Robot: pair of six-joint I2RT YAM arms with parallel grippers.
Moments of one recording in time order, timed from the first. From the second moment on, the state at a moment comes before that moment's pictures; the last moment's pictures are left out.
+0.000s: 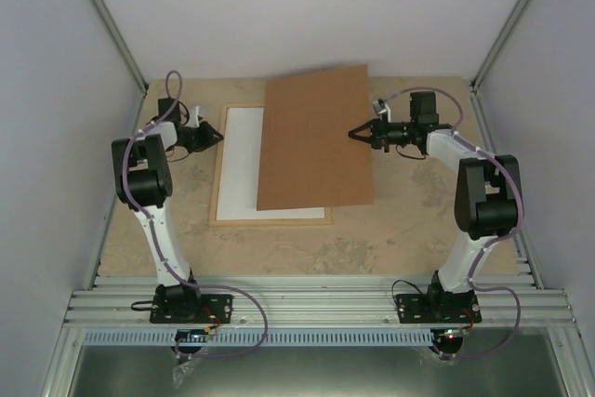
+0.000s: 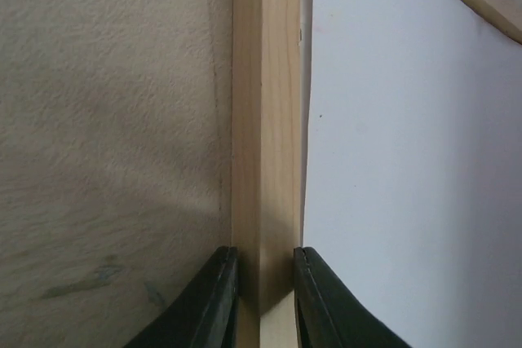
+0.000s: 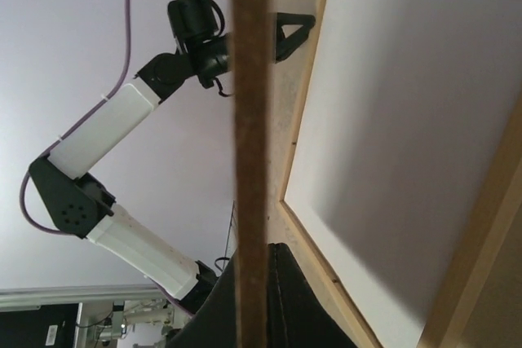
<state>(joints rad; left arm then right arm) 0.18 2.20 1.51 -0.39 0.64 -0.16 0.11 1.84 1.23 -0.14 -1.23 0.61</state>
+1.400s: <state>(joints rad) 0.18 2.11 1.34 -0.24 0.56 -0.20 0.35 2.20 1.46 -0.06 -1.06 0.77</state>
